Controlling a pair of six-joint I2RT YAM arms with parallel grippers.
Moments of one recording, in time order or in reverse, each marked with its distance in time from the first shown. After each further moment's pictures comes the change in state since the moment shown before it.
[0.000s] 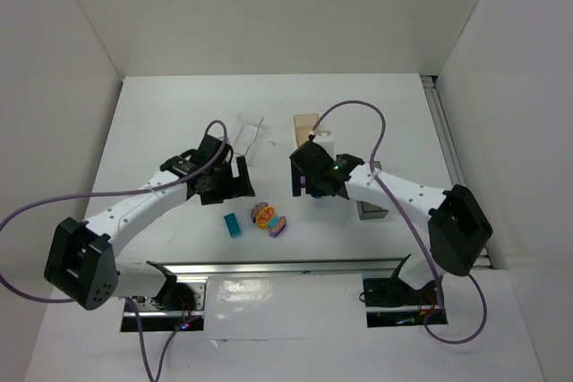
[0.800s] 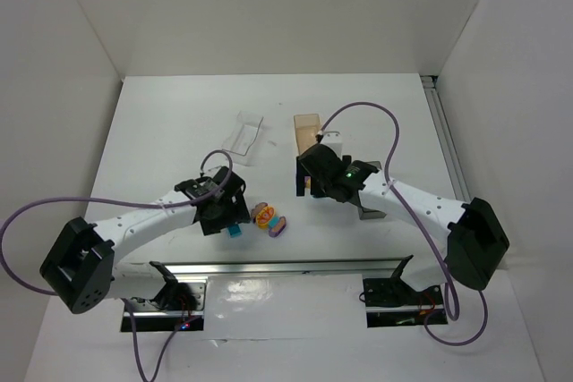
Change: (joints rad) left arm -0.179 -0.040 -0.186 -0.033 -0.171 -0.311; right arm 0.000 -0.118 -0.080 0.063 0.002 0.003
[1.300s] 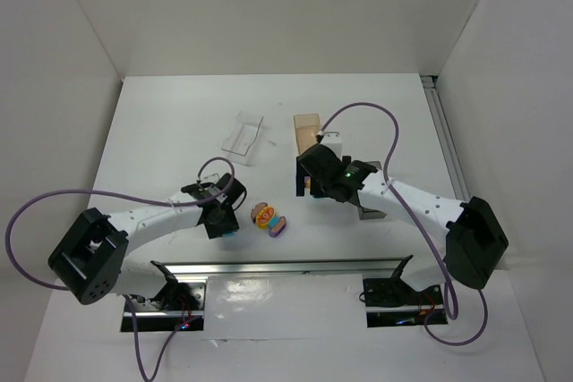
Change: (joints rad) left arm -0.001 0.074 -0.075 0.031 -0.068 -0.075; right arm 0.000 0.007 0.000 0.000 0.000 0.010
